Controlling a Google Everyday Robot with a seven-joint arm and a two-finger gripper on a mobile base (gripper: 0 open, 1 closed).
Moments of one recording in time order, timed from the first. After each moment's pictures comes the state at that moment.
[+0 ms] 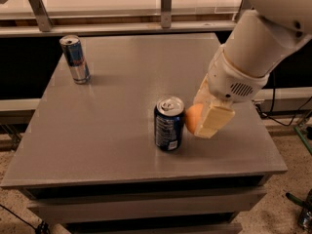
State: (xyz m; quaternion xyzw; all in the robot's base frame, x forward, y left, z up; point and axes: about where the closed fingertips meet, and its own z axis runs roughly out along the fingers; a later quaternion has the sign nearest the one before) arm 0.440 -0.103 0.901 -0.67 0.73 0.05 0.14
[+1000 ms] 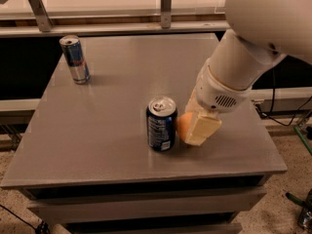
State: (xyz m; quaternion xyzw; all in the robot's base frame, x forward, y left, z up) arm 0.442 -0.086 0.874 -0.67 0.73 0.05 0.13
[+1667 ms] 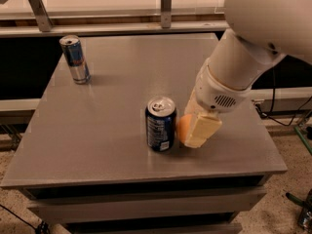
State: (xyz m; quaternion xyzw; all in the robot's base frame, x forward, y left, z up) arm 0.441 -0.085 0.875 -0.67 0.73 0.05 0.13
